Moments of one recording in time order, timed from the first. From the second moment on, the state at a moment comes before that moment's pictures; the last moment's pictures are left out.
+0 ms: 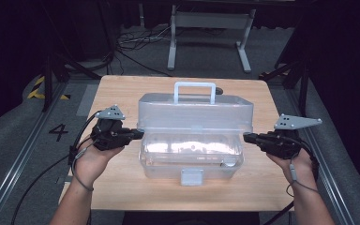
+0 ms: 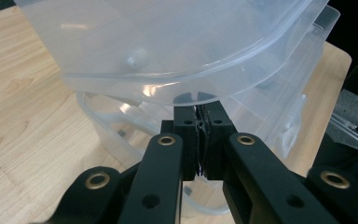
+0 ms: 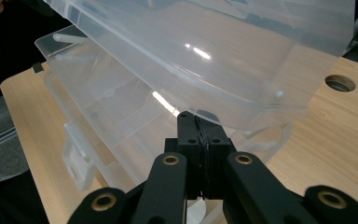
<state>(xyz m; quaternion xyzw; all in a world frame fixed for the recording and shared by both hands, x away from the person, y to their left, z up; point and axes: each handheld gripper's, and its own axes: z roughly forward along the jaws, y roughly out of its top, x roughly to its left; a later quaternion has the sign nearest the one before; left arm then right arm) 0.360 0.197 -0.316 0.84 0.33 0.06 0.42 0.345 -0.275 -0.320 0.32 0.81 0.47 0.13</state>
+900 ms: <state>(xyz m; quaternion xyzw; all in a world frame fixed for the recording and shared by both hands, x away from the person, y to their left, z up) 0.359 0.196 -0.322 0.87 0.33 0.03 0.38 0.339 -0.269 -0.326 0.31 0.85 0.42 0.12</state>
